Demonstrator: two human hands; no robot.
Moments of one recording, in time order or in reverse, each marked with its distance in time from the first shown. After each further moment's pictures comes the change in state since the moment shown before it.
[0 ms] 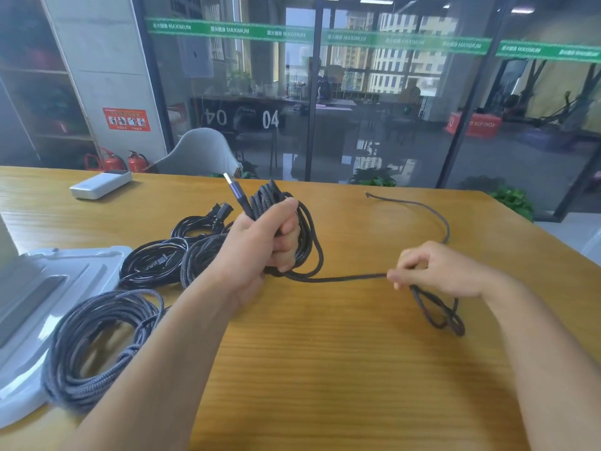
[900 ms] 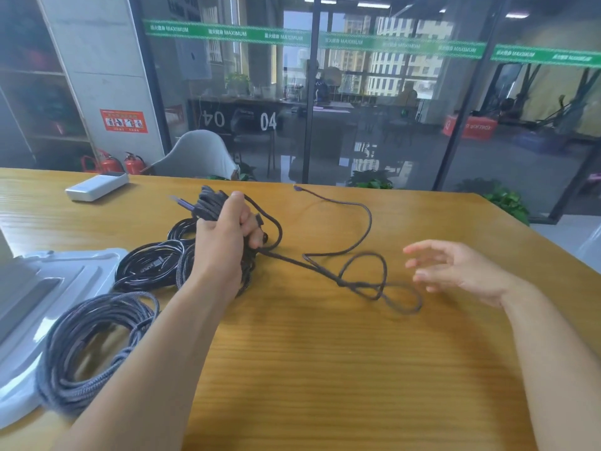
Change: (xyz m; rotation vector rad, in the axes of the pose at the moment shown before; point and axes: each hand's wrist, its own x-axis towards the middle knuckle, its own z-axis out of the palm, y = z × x) left_hand 0.019 -0.020 -0.019 -0.117 0.462 0.048; right_hand -0.013 0.038 -0.009 0.454 0.171 0.154
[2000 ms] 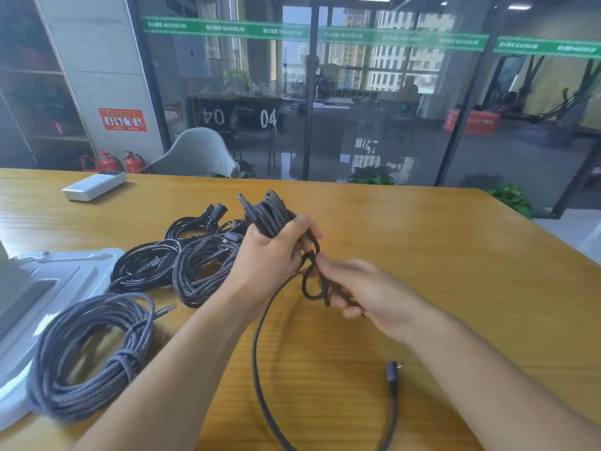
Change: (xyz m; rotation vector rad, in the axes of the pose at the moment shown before) left_hand -0.031 -0.004 0.030 0.215 -0.340 0.019; right_hand -0.013 -0.072 0.137 0.360 -0.239 -0.006
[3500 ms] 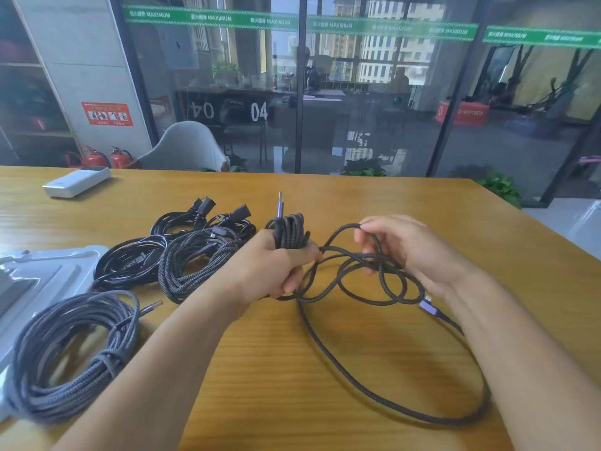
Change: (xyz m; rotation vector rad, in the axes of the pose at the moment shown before) left_hand -0.003 -0.002 -0.004 0.274 -0.351 -0.247; right_hand -0.020 -0.029 -0.060 -0.099 0.149 -0.175
